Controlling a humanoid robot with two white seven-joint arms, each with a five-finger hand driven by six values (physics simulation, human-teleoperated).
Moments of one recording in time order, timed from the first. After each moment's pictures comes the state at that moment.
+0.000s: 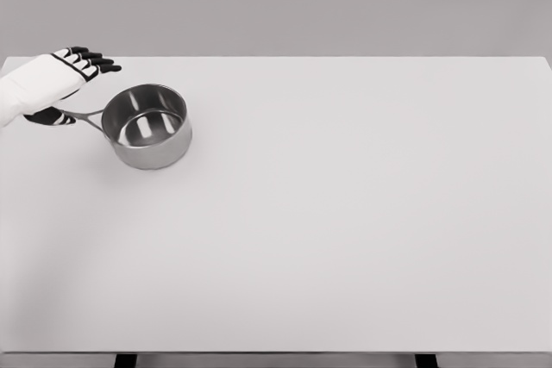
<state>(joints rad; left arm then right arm) -0.56 0.79 -0.41 -1.19 -0.71 -0.61 -0.13 0.05 0.00 -0.11 0.12 -0.01 -0.20 -0.06</state>
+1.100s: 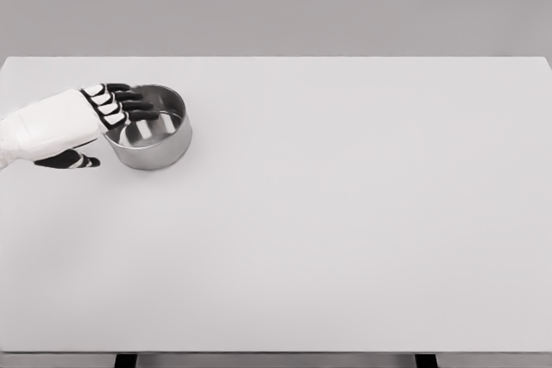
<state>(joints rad) -0.33 1.05 -0.44 -1.69 -0.43 -0.61 -0.14 0.05 0.00 -0.11 0.12 -0.01 -0.20 -0.06</state>
